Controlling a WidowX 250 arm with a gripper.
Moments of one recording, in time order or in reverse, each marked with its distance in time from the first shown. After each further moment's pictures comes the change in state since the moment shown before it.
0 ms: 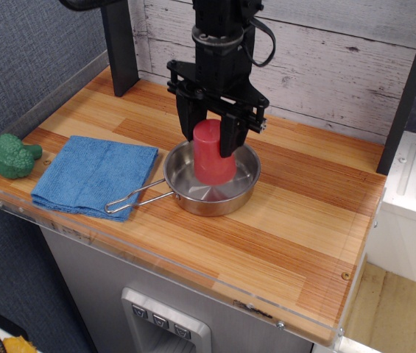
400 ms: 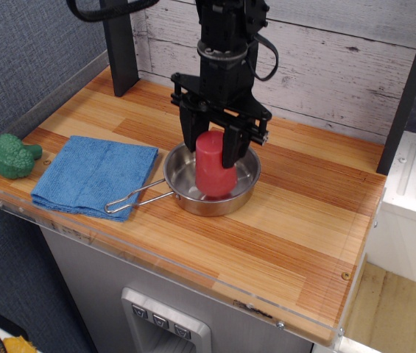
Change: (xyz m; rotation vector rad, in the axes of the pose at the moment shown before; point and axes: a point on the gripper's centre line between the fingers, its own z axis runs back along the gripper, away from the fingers) arm -0.002 -0.004 -0.013 0.003 0.032 0.014
